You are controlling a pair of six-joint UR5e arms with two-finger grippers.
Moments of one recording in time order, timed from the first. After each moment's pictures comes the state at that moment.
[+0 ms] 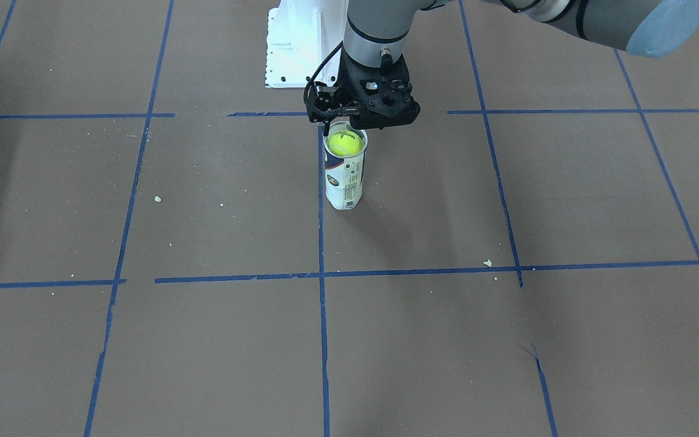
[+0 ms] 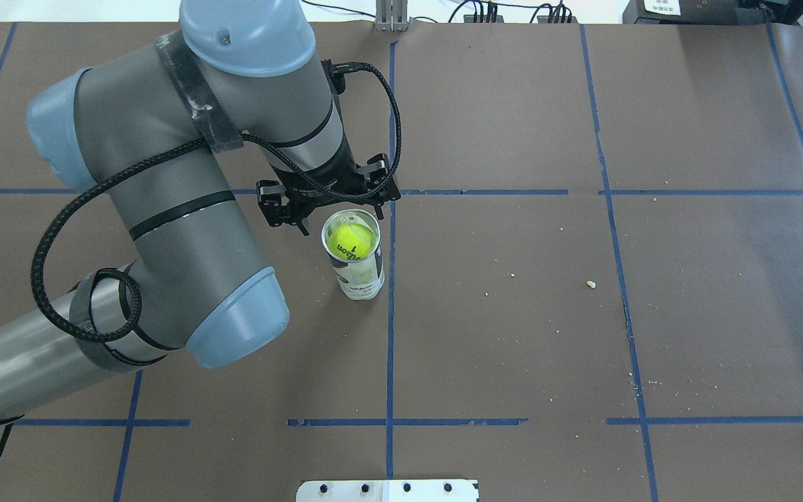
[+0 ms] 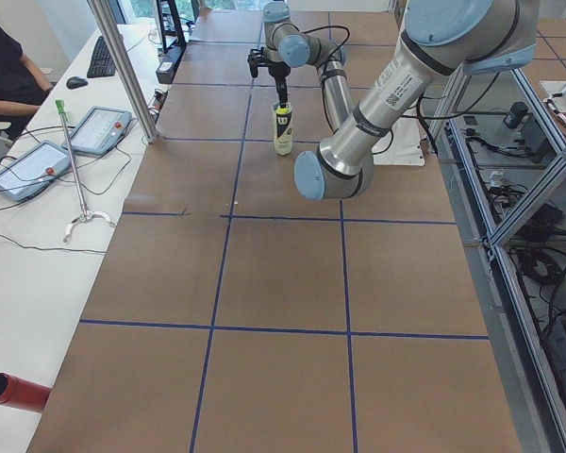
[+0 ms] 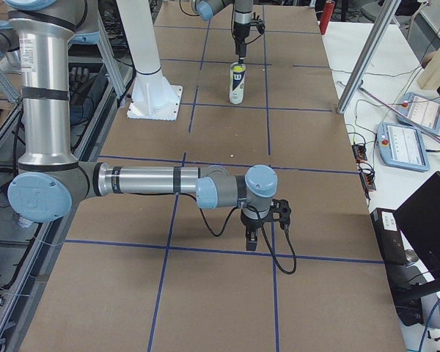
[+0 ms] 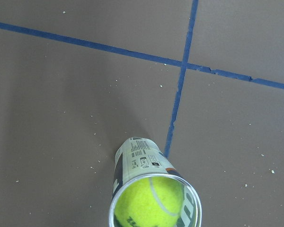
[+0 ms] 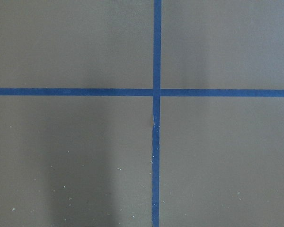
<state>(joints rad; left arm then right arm) -0.66 -2.44 -1.85 -1.23 -2.08 -1.31 1.46 -1.60 1.62 -1.49 2.30 0.16</state>
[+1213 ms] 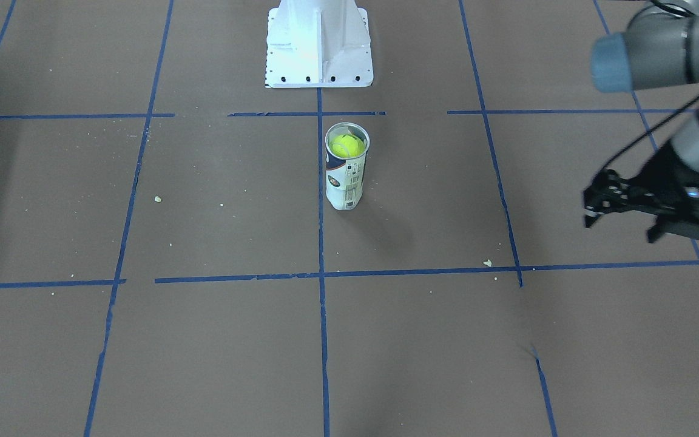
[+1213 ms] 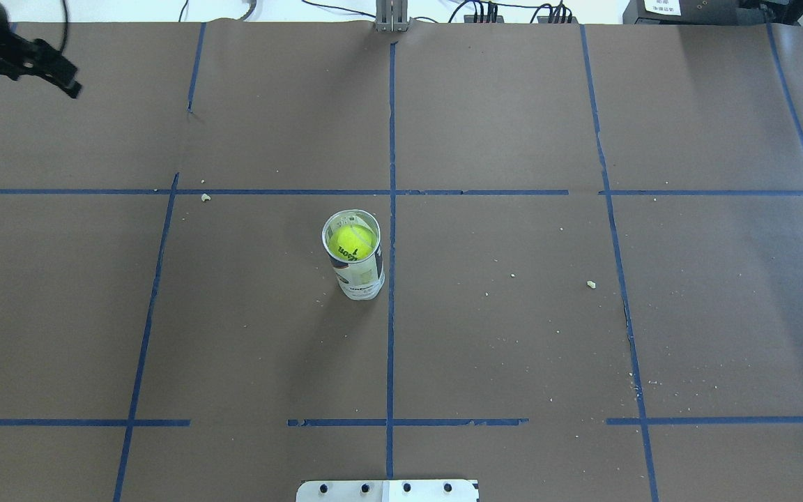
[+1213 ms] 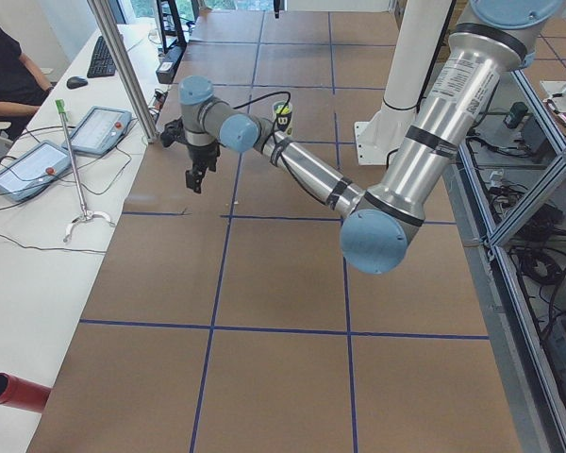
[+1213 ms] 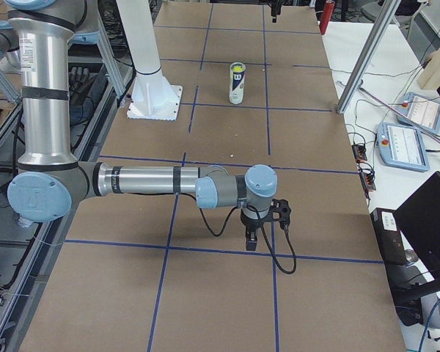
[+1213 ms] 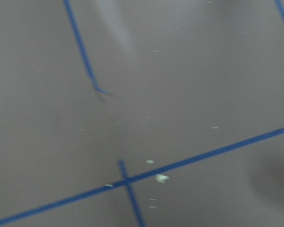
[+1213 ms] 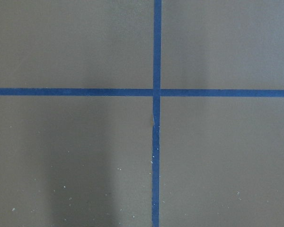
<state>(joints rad) -1.26 -1.96 -1.67 -1.56 -2.25 -0.23 1.46 -1.60 1.62 -1.49 2.30 0.16</state>
